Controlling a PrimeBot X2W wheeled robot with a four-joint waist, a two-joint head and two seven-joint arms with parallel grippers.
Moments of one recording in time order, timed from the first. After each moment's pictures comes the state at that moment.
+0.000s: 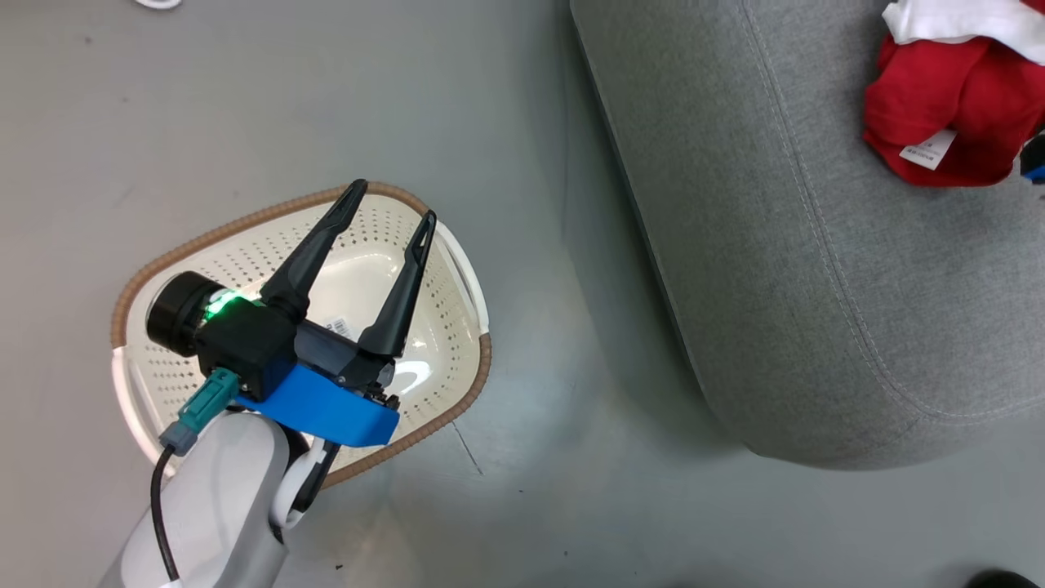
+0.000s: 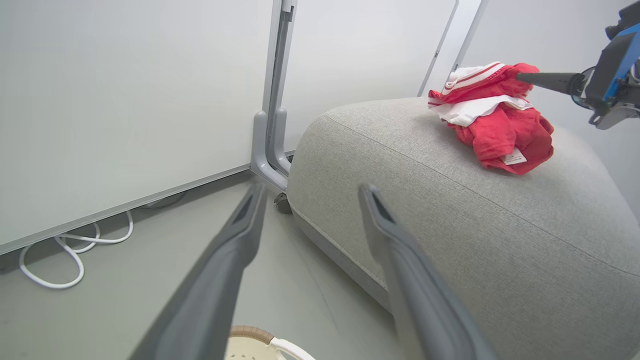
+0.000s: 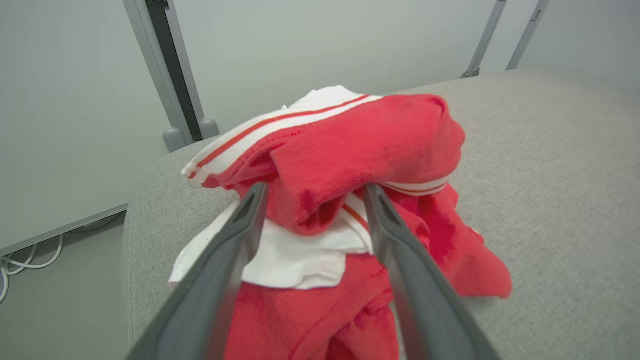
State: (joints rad) left arm -0.45 0.33 -0.49 0.15 -0.38 -0.13 -0.26; right arm -1.04 -0.36 -0.10 1.04 0.36 0.13 -0.26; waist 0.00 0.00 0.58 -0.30
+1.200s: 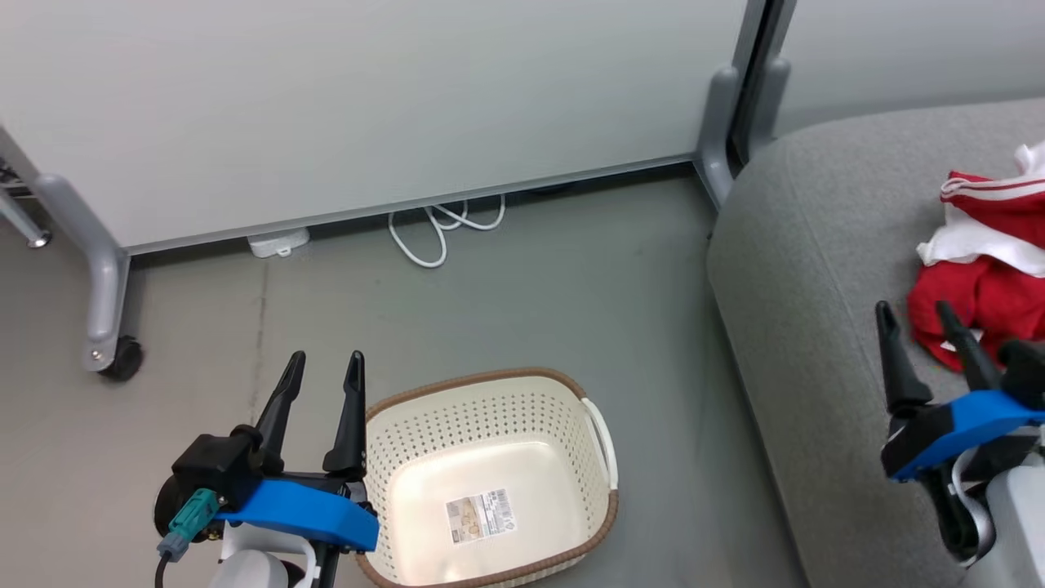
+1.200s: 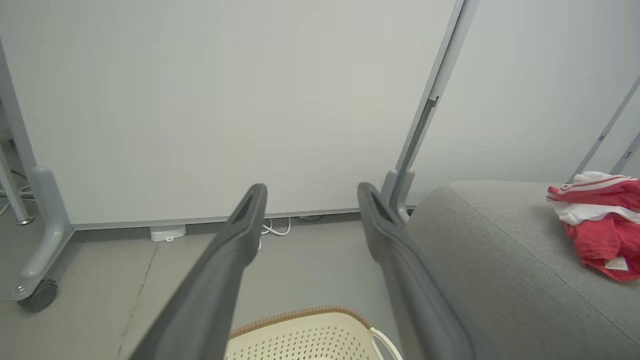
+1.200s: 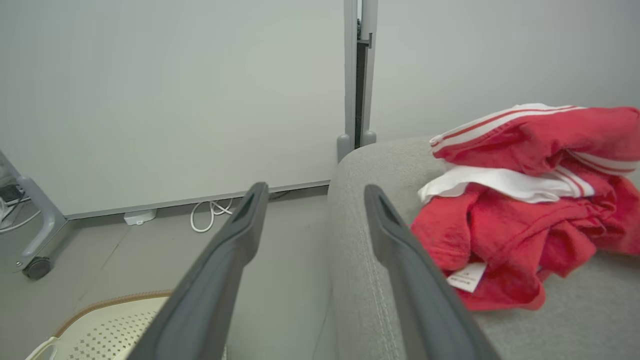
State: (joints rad) left arm -0.15 0.12 -0.20 0.31 -0.38 -0.13 -0.26; right arm -0.35 -0.29 0.00 0.54 0.33 0.13 -0.19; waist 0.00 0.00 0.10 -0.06
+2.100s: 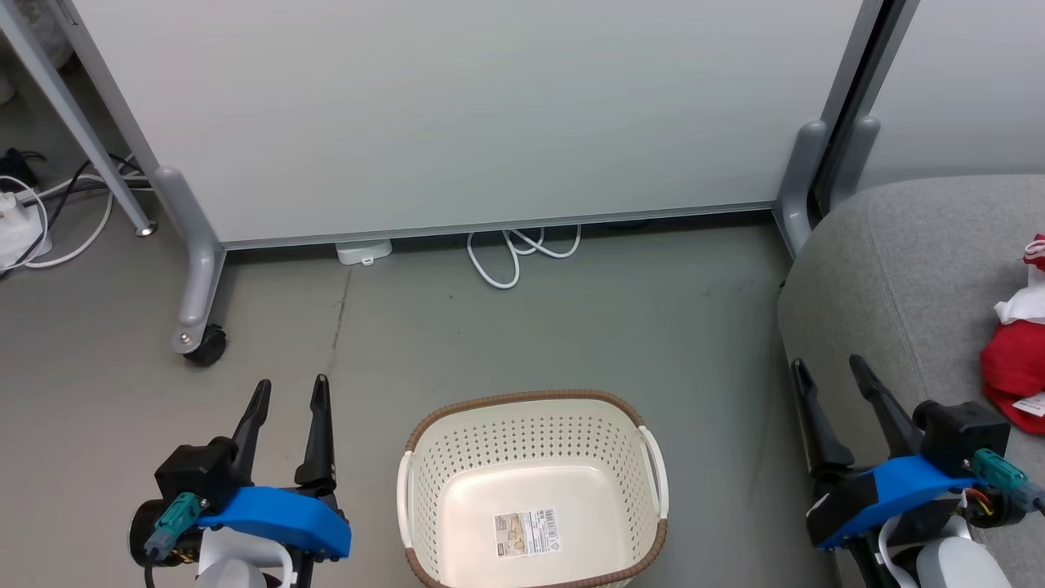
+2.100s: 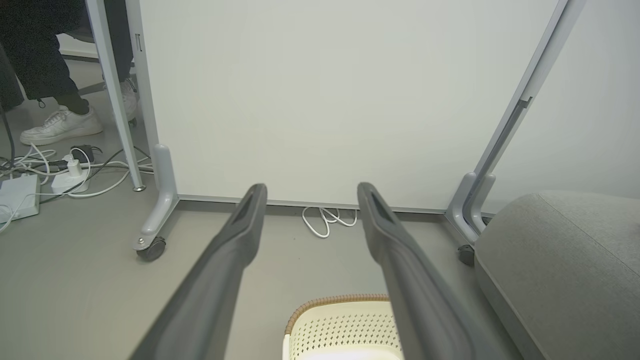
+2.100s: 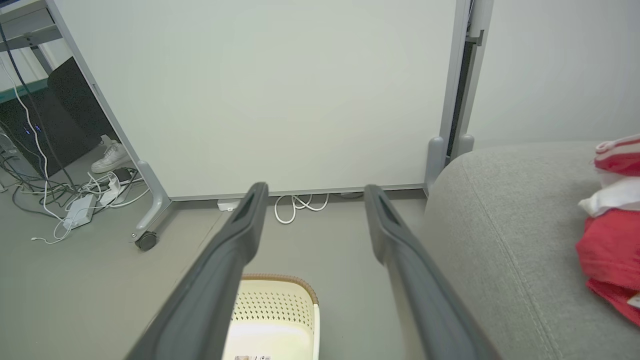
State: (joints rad) left arm -0.17 0.11 -0.10 0.46 -0.33 -0.13 -0.26; right arm -0.13 -0.09 -0.02 0.23 0.21 0.13 -0.09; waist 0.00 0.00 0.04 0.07
